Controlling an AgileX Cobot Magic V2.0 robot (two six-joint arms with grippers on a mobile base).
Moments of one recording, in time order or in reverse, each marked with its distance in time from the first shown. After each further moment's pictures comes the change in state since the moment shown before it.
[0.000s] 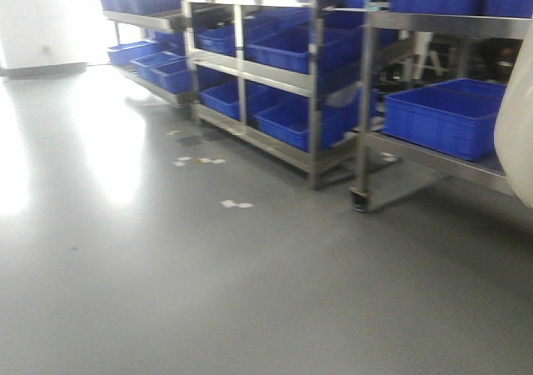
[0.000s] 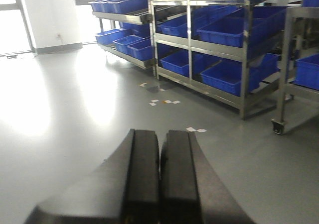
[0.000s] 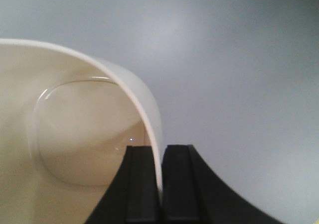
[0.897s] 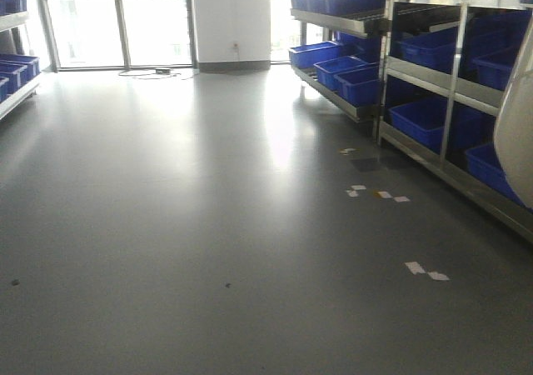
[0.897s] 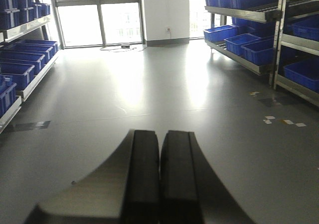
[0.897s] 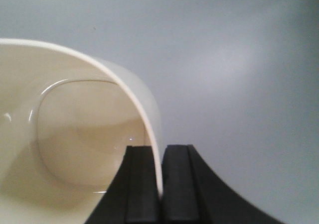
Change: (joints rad) left arm 0.000 0.000 0.000 0.000 0.000 0.000; right arm 0.000 0.000 0.000 0.000 0.000 0.000
